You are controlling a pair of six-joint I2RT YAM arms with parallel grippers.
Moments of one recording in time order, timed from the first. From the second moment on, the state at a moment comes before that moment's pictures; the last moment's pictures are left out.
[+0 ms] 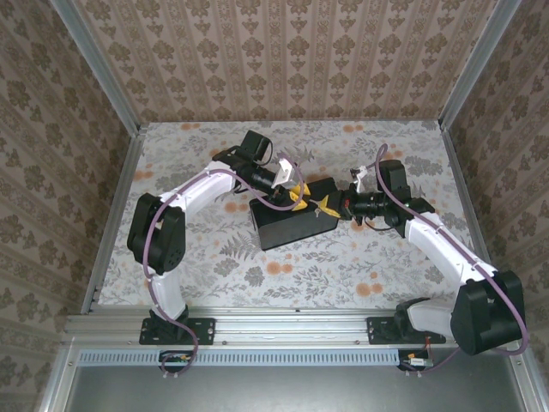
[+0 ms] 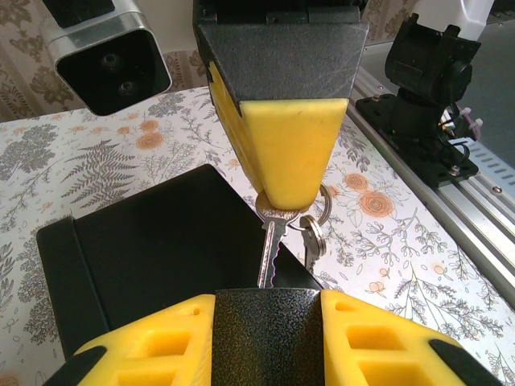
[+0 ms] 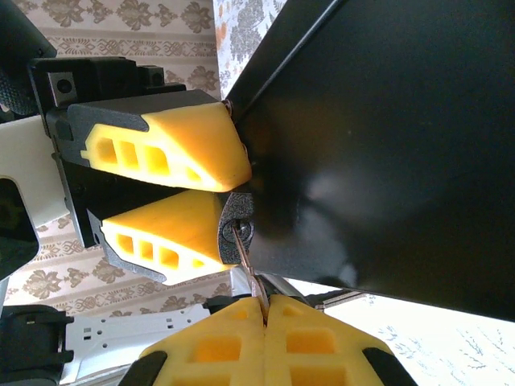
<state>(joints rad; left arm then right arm) -0.59 1.87 1.50 -0.61 1.16 1.00 0.22 1.24 0.84 -0.29 -0.87 0.92</state>
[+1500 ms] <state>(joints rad) -0.58 1.84 1.46 -0.58 1.15 1.01 0.24 1.27 0.80 -0.12 -0.94 1.05</state>
